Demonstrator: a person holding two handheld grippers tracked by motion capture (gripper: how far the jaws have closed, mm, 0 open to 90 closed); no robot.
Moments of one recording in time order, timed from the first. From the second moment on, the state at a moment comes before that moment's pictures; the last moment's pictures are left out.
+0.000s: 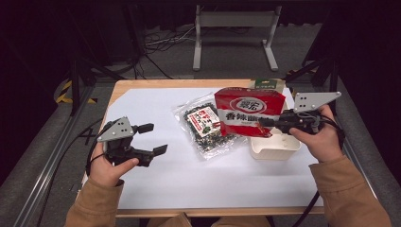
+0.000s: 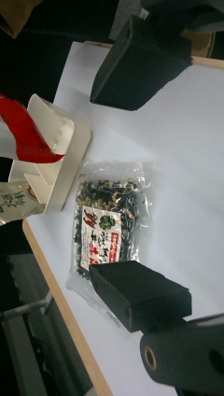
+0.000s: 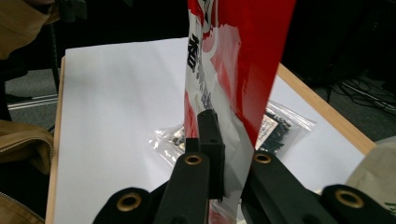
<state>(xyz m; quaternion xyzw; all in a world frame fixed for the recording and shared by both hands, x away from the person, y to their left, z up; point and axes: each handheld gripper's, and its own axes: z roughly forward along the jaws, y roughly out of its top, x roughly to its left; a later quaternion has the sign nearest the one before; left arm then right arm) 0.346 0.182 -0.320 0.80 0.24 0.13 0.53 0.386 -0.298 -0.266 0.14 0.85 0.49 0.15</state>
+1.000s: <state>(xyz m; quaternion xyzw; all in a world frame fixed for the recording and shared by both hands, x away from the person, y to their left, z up) 0.358 0.193 -0.338 0.80 0.27 0.13 0.52 0.431 -0.344 -0.266 0.20 0.83 0.48 0.19</state>
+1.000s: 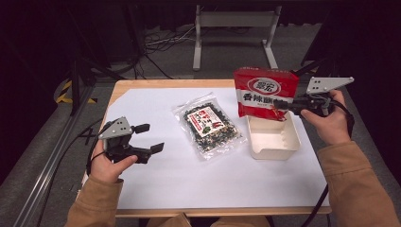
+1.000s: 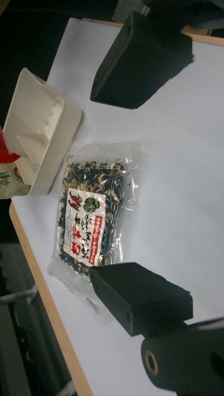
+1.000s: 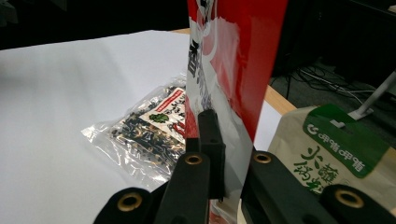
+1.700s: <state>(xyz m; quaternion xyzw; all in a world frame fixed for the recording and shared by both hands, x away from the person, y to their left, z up) 0.358 0.199 -0.345 0.80 0.28 0.13 0.51 0.466 -0.376 -0.288 0.27 0.83 0.46 0.18</state>
